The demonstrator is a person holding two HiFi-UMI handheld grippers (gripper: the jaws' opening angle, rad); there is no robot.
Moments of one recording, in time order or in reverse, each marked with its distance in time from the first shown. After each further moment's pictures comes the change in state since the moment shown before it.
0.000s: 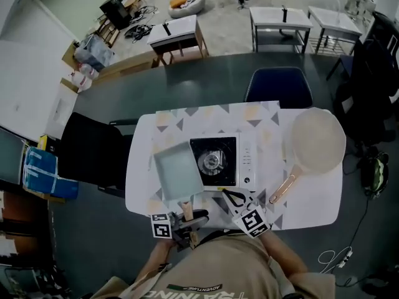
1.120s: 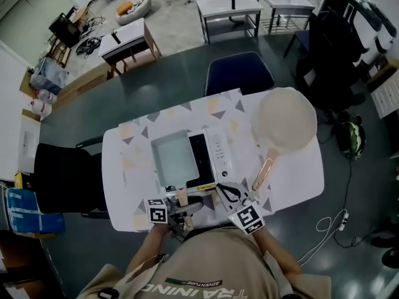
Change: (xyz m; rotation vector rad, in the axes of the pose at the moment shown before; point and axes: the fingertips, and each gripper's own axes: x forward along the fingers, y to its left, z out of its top) left arm 0.056 0.060 0.019 -0.053 0.266 -0.123; right arm -0.033 -0.045 -0.011 0.116 0.012 -0.285
